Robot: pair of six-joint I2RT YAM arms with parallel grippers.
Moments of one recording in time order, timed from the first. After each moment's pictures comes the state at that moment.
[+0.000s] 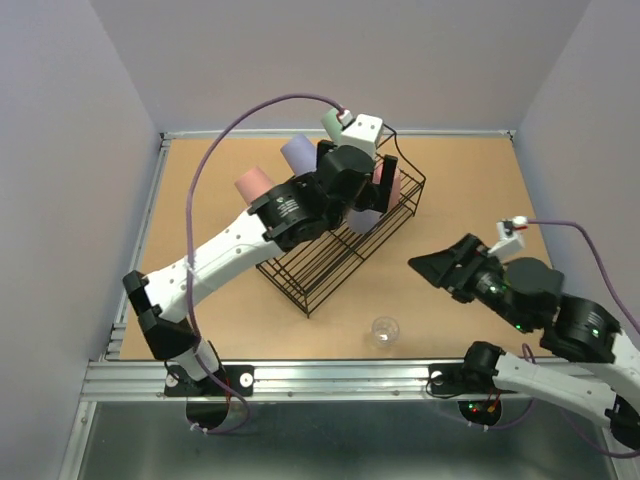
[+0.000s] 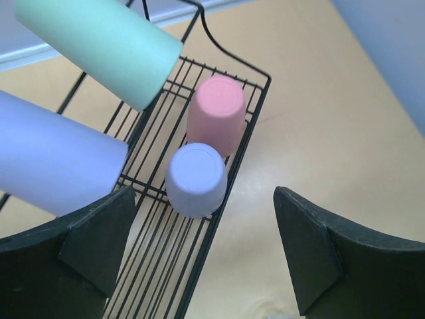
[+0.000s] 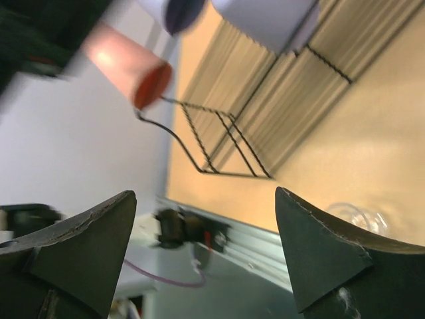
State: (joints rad) left arm -1.05 1.61 1.84 -0.66 -0.54 -0.34; right arm 1.00 0.47 1.02 -0.80 0.43 1.13
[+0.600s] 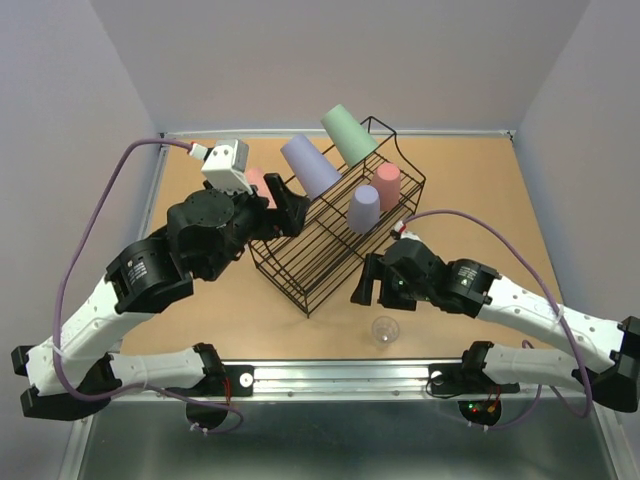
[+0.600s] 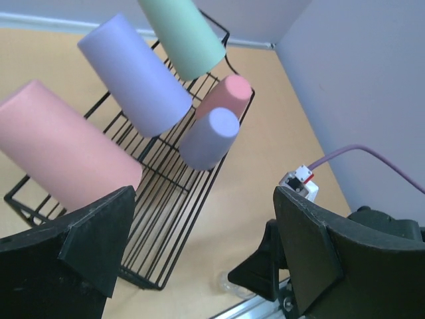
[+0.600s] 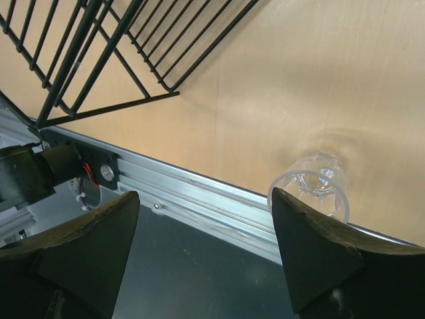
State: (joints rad) left arm -1.05 1.02 1.56 -0.75 -0.55 -0.57; right arm 1.00 1.04 0.95 -0.75 0.13 1.01
